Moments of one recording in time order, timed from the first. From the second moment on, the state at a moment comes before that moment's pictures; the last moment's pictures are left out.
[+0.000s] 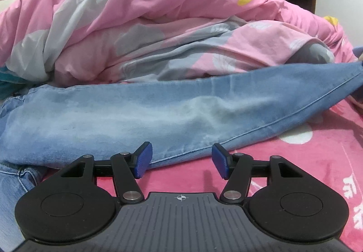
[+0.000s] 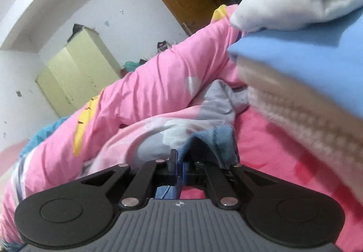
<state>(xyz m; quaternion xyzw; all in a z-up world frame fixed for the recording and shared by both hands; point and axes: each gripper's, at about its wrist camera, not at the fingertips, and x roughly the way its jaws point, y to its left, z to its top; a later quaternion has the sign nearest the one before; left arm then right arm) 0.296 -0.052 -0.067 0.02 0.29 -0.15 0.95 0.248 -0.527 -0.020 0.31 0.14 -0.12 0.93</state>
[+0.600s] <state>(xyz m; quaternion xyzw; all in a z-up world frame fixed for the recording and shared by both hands) 0.303 -0.025 -0.061 -0.02 0.30 -0.13 0.94 0.272 -0.545 -0.036 0.28 0.22 -0.17 0.92</state>
